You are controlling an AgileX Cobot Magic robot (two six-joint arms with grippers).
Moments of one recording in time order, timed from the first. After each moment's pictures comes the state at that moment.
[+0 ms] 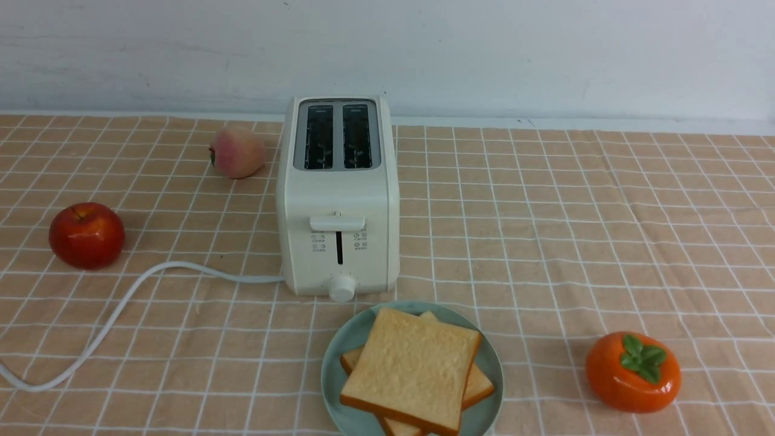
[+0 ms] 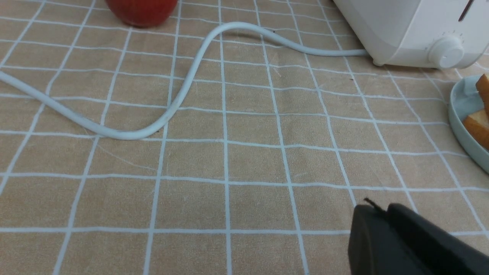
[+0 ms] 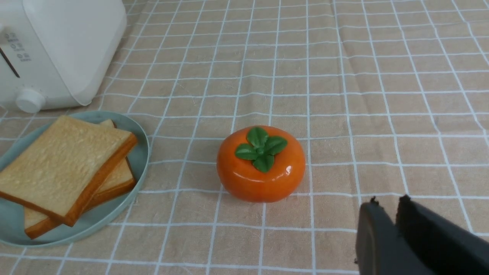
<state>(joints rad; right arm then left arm) 0.22 0.13 -0.40 -0.08 0.76 0.20 -0.14 -0.01 0.03 -0.04 0.41 -0.21</state>
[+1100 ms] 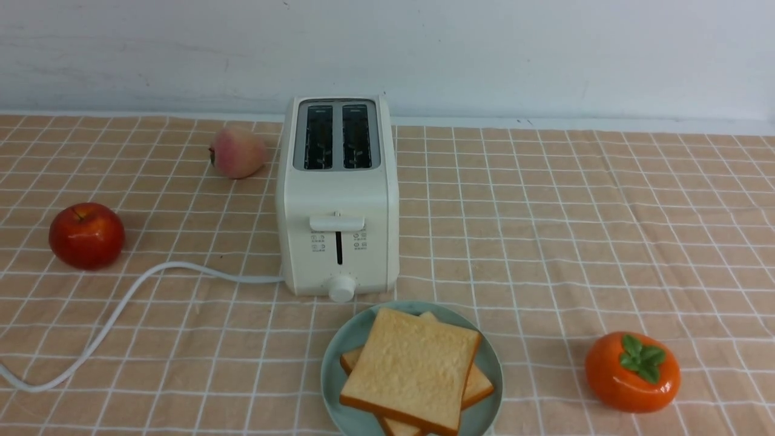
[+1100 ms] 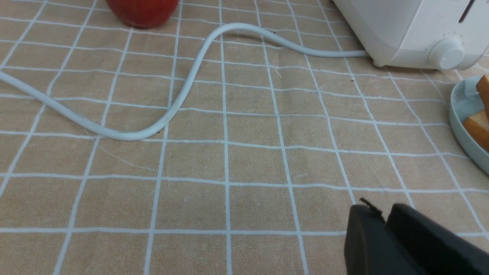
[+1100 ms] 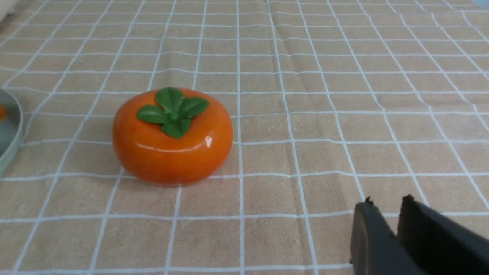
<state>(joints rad) 0.00 -0.01 0.01 -0.11 0.41 0.06 -0.14 -0.01 0.03 -0.04 0.41 -0.20</state>
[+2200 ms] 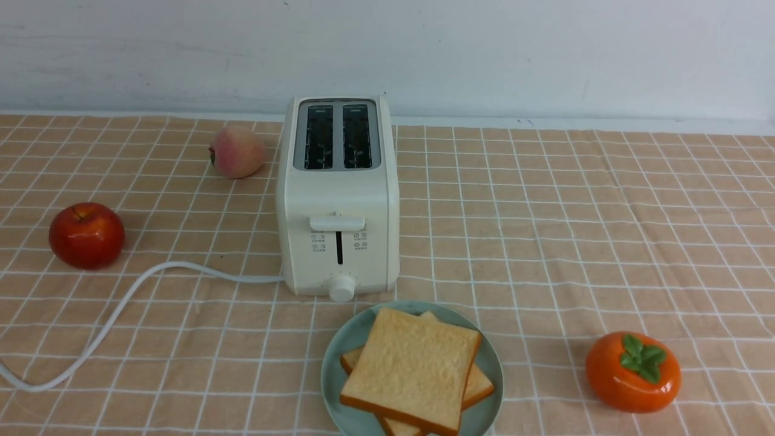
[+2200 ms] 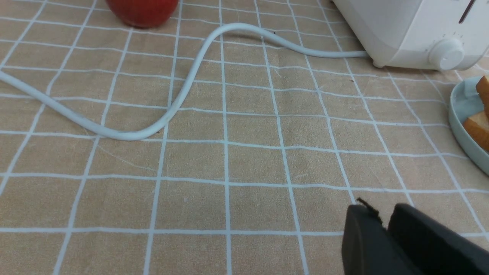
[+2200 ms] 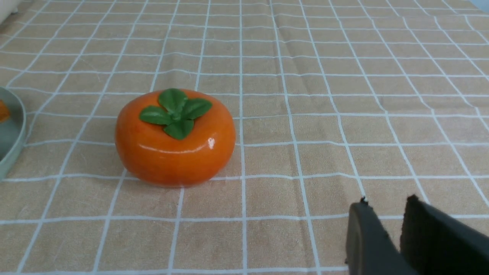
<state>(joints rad) 0.00 -0.01 0.01 -0.08 0.41 0.05 -0.14 -0.01 0.03 -0.04 0.41 -0.20</state>
